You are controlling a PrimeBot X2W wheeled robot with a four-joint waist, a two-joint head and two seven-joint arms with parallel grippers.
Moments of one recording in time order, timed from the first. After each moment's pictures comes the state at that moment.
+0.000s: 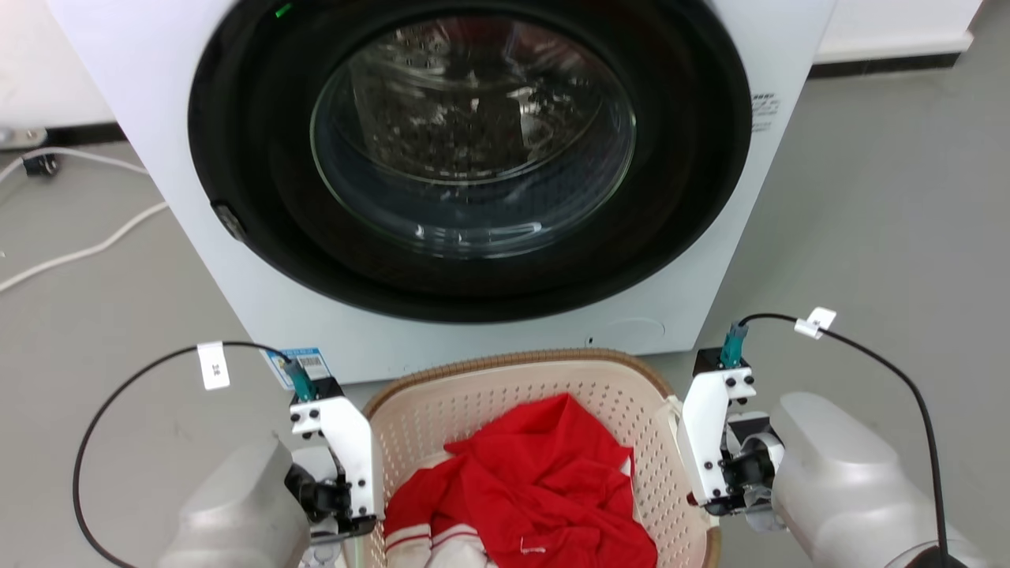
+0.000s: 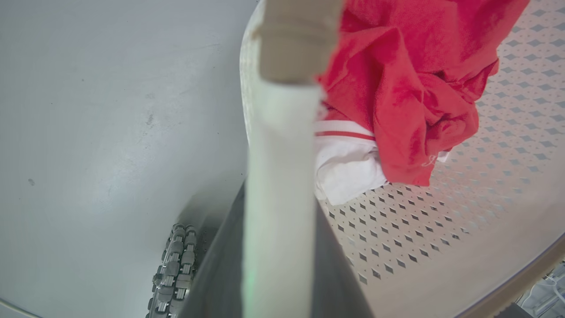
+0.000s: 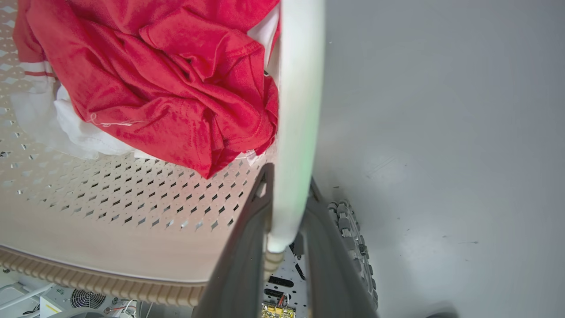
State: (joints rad) left arm -0.72 0.19 -0.76 1.22 -1.09 -0.12 0.69; right arm -0.80 -0.07 0.75 1.29 0.81 0.13 0.76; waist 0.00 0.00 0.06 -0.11
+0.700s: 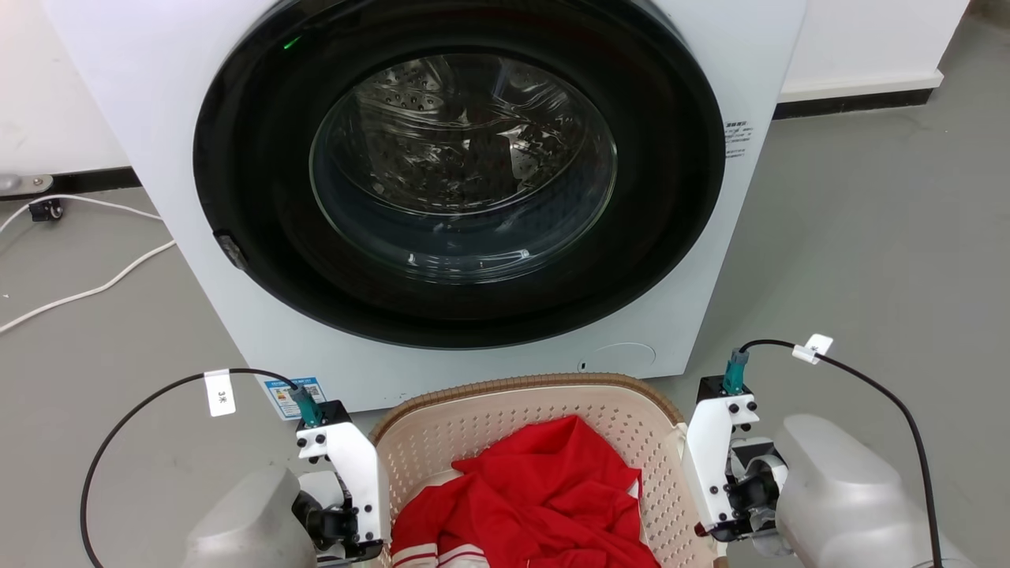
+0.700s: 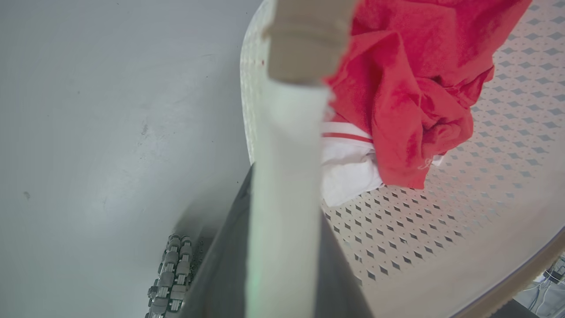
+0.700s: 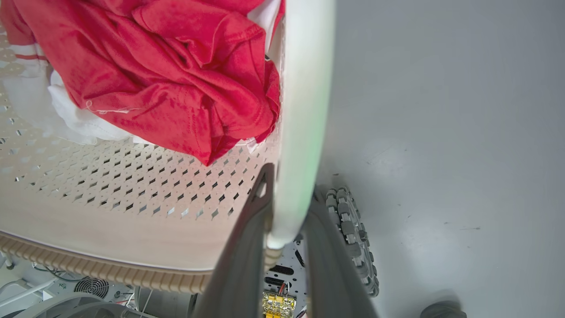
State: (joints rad) left arm -0.66 0.19 -0.79 1.20 -1.11 -0.12 0.63; right arm -0.75 -0.08 0.72 1.29 0.78 0.13 0.80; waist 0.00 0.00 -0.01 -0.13
